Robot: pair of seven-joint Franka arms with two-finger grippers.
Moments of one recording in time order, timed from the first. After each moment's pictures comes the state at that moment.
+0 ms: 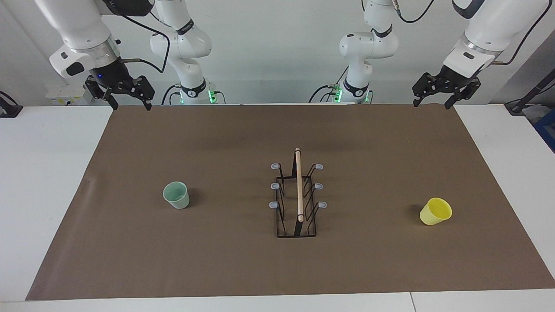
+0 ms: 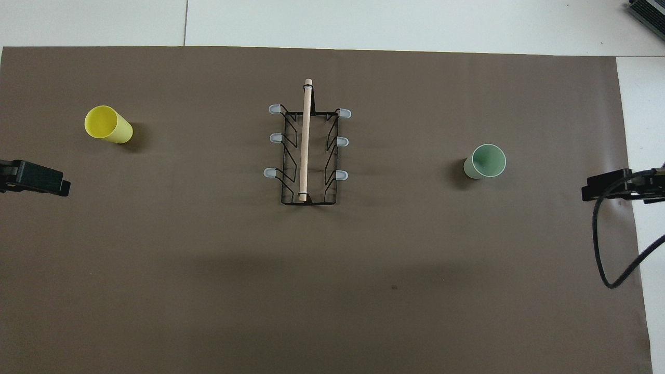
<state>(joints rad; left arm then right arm) -0.06 -0.05 0.03 -1.56 -0.04 1.46 0.10 0.02 -0.10 -0.05 -1.67 -0.01 1.53 0.03</state>
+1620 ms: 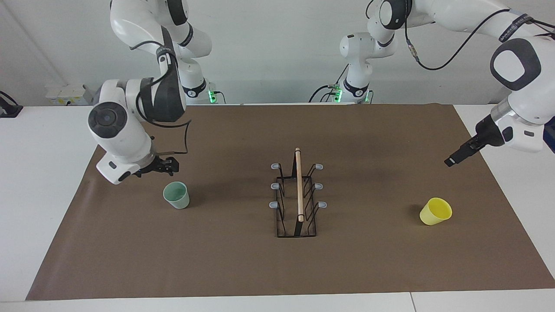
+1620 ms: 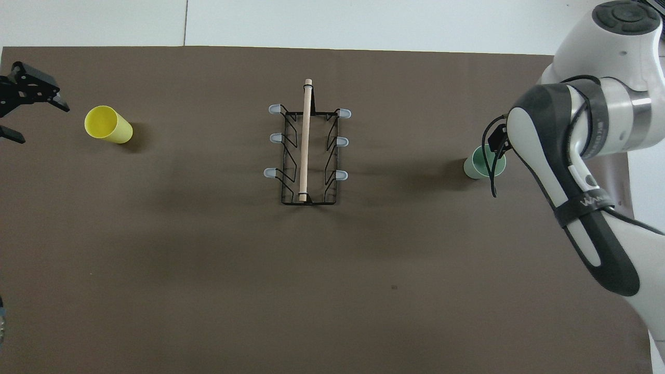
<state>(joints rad) 0.02 0.45 0.13 -1.14 -0.18 1.48 -0.48 0.04 0.49 0.05 -1.34 -0.15 1.58 -0.01</state>
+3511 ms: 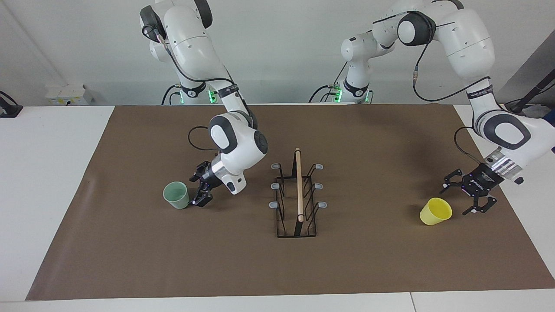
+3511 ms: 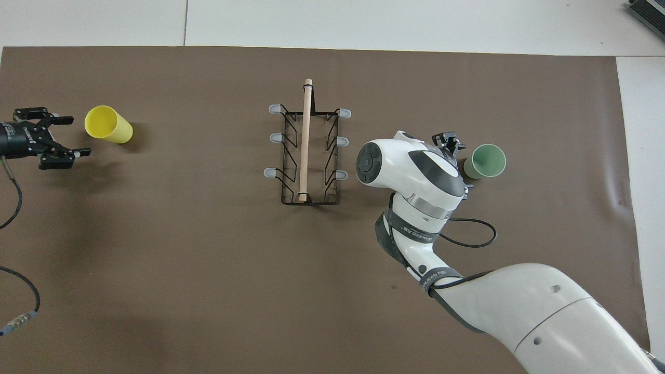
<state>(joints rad) 0.24 0.54 0.12 -1.64 -0.87 2.07 -1.30 0.34 0.52 0.10 -1.73 -0.91 1.80 -0.83</state>
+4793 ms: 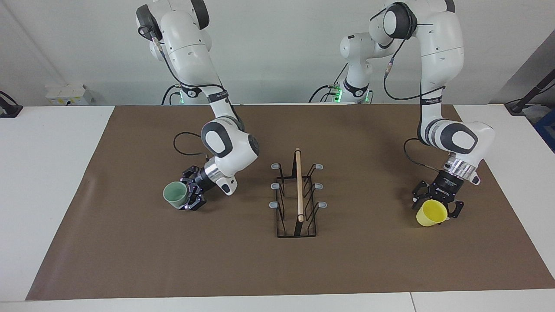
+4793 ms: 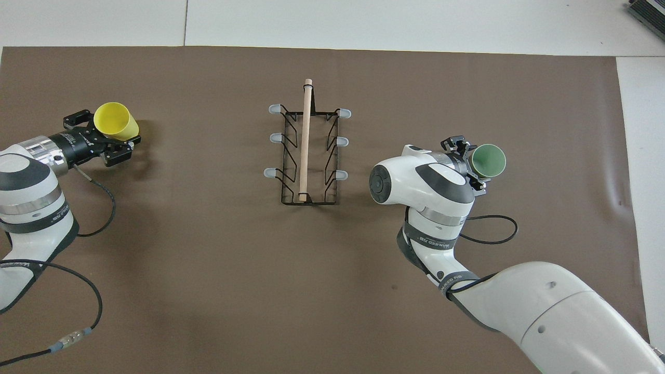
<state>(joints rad) 0.06 0.48 0.12 -1.88 -1.40 2.46 -1.07 0.29 0.52 0.10 -1.84 -1.11 1.89 -0.86</state>
